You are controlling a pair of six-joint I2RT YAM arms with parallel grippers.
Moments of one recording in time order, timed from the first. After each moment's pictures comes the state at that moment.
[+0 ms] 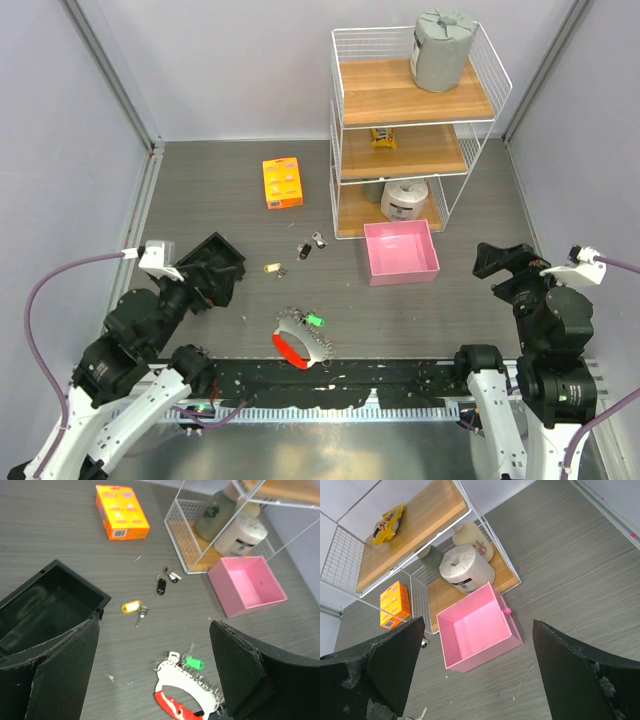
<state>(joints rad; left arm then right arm) -0.65 0.28 0.80 -0.70 -0.32 -0.44 -0.03 0.29 0.96 -0.83 0.12 0.55</state>
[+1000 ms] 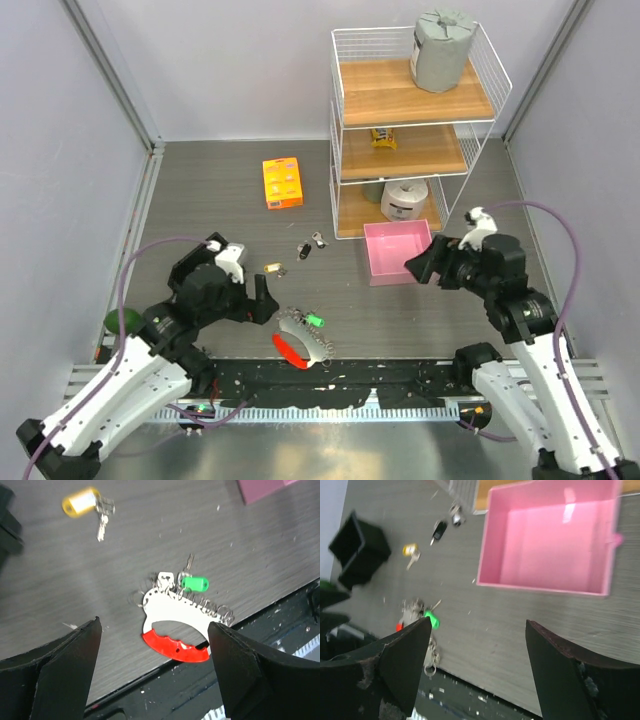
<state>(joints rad) -0.65 0.52 0.60 -0.69 0.01 -0.46 0.16 0.58 0.77 -0.69 -0.28 0.44</state>
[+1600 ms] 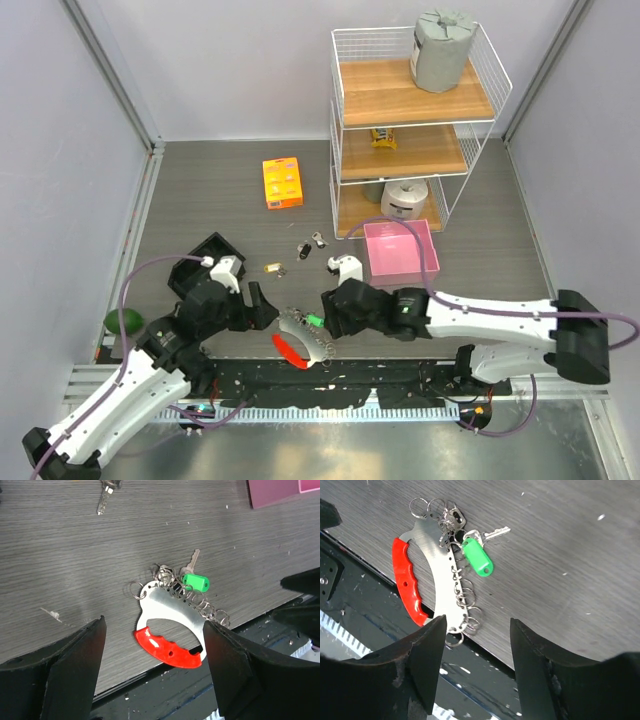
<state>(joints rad) -0.67 0.44 0.41 -0.62 0.02 -0.66 1.20 1.18 0.77 -0.42 0.23 0.67</state>
